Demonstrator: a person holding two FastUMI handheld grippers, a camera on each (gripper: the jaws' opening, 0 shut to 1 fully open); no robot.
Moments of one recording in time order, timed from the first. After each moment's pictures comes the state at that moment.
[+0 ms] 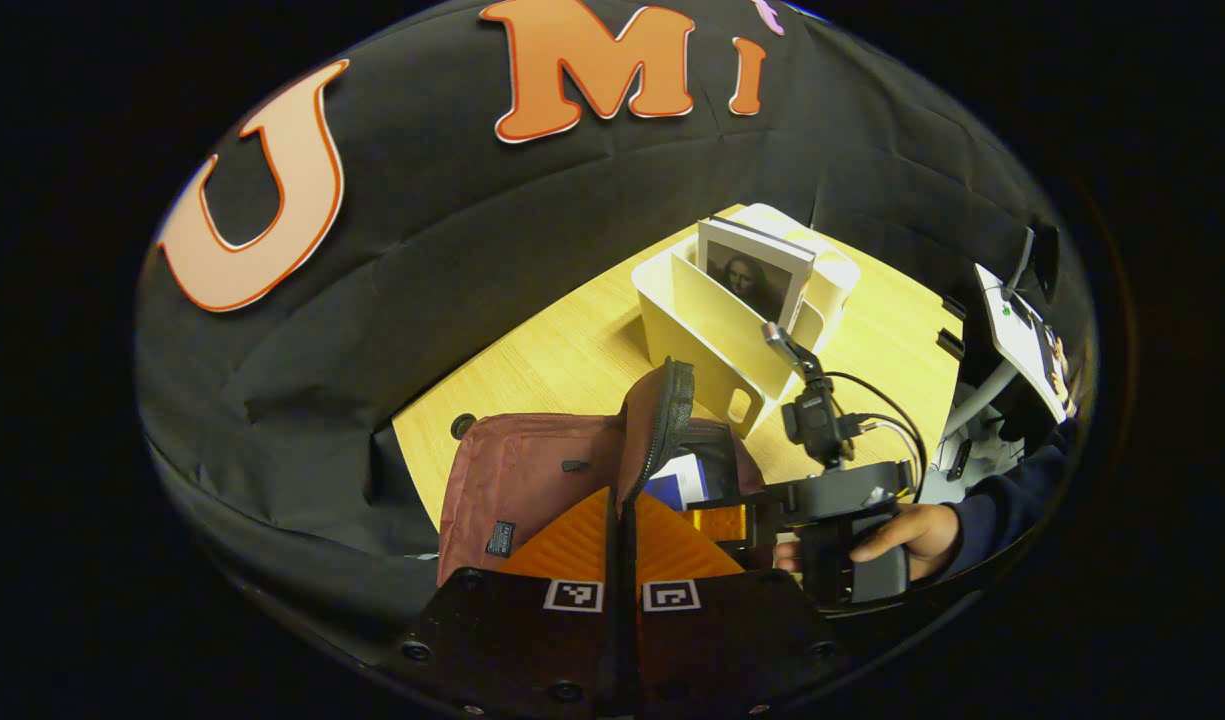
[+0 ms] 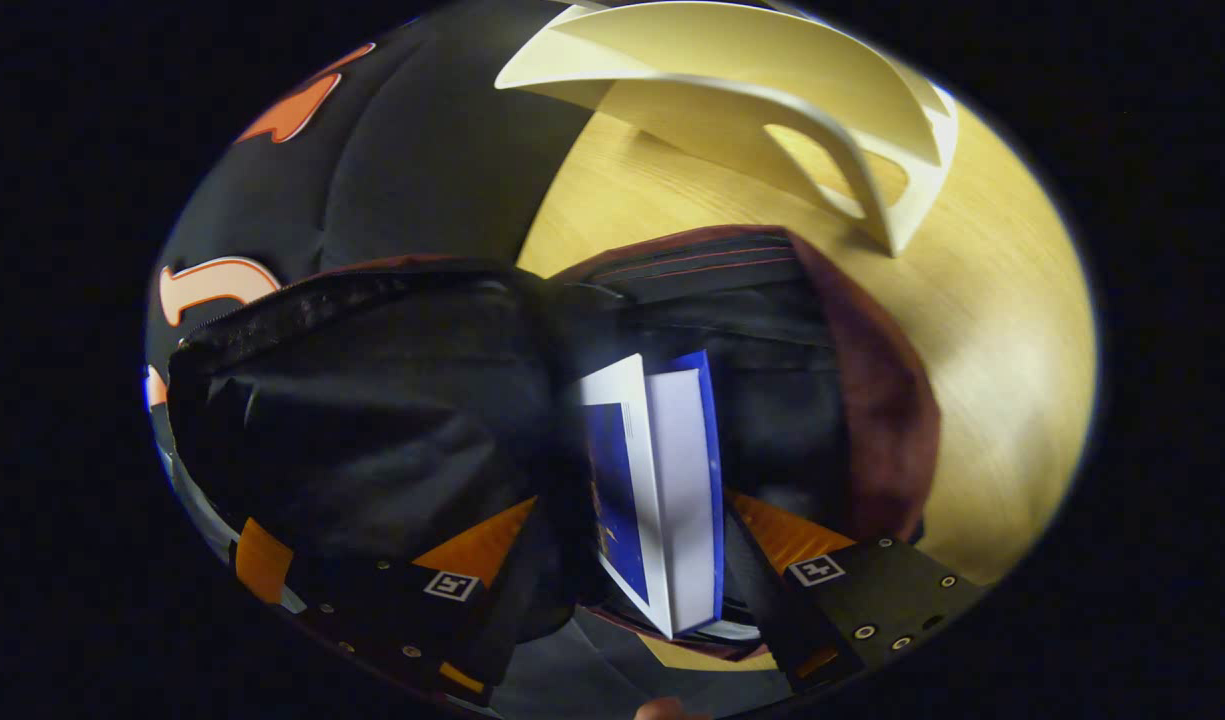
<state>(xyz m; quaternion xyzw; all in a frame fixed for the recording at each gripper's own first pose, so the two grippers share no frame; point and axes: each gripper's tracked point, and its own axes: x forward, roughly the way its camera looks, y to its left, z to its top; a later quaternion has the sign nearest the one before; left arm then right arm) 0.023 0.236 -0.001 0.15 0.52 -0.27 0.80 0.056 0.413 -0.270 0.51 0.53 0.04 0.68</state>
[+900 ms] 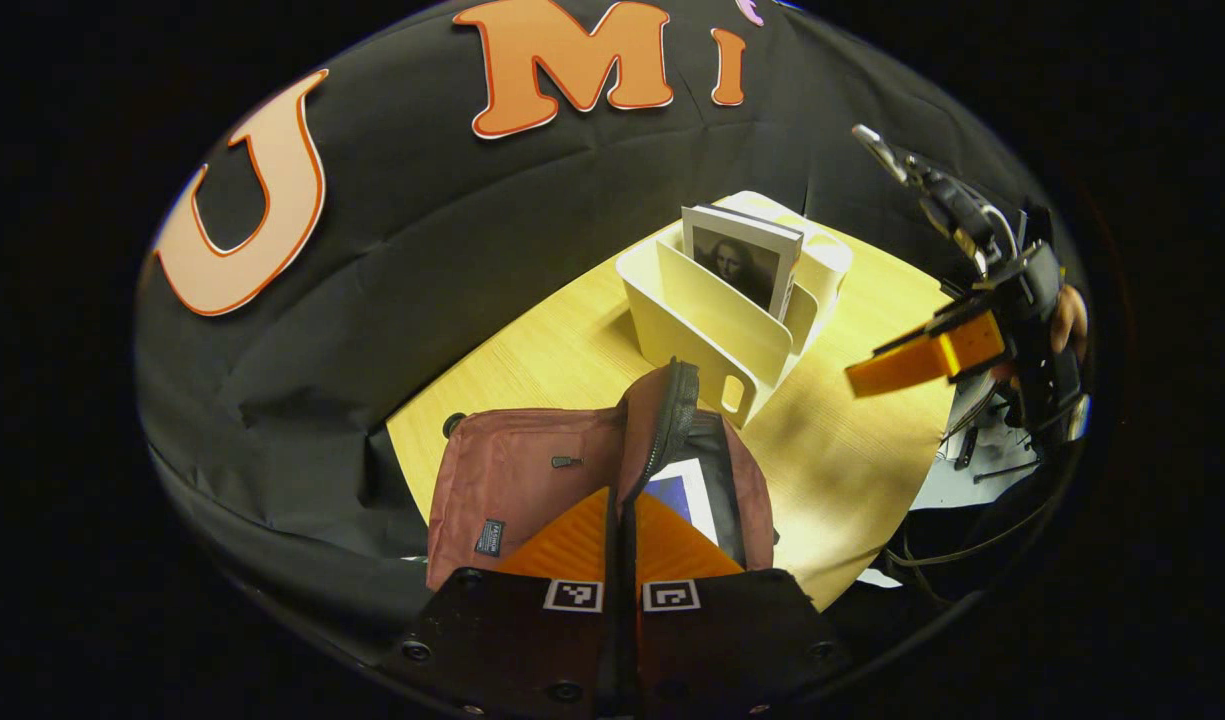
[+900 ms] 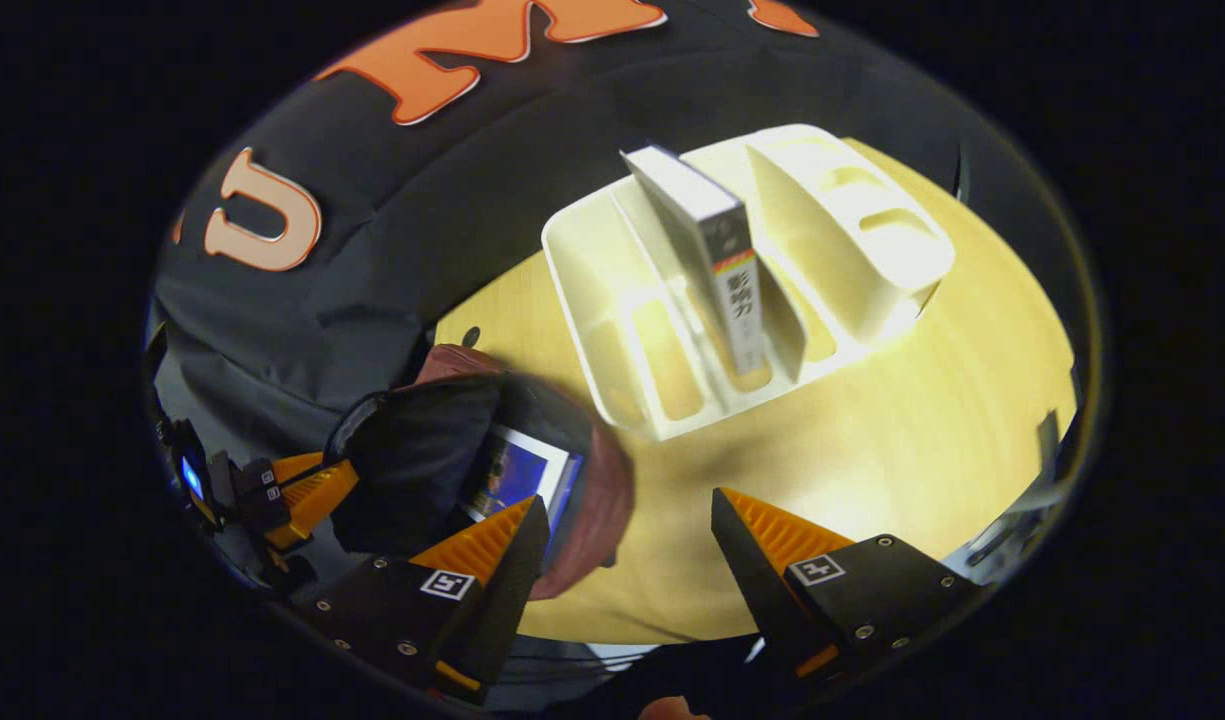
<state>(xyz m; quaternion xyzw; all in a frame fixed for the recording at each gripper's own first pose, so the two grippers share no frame) 0.005 0.222 -0.016 0.17 0.51 -0.28 0.80 0.030 0.169 -0.161 0.21 0.53 0.03 0.82</state>
